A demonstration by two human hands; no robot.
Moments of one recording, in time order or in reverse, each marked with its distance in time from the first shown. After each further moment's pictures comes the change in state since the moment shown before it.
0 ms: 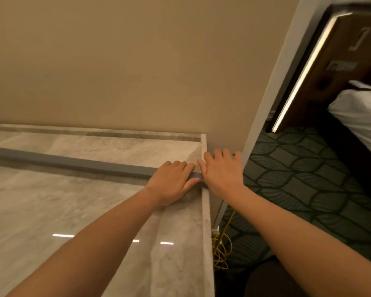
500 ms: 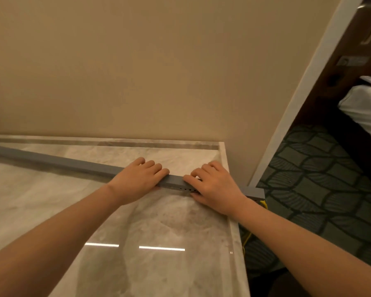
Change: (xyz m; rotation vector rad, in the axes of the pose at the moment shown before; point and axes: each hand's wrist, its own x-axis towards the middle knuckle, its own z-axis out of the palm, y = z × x) left_hand -0.038 -0.123 -0.026 0.377 -0.129 0.189; right_hand 0.019 -0.044 0.003 0.135 0.297 -0.621
